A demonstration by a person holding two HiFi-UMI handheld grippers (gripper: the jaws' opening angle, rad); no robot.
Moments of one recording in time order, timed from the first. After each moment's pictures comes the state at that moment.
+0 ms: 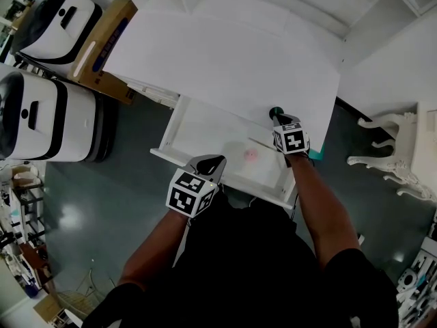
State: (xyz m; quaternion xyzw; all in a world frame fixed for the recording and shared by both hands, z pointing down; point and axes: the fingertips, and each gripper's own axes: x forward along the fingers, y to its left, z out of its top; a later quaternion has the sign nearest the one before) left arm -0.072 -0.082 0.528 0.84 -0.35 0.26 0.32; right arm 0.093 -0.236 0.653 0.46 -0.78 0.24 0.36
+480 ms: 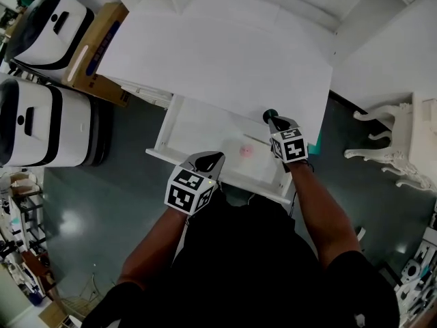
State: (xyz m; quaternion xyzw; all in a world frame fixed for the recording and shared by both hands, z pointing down) left arm -0.063 -0.080 0.524 0.85 -0.34 0.27 0.31; right arm 0.088 -0.203 0.623 0.45 -0.80 0.23 0.33
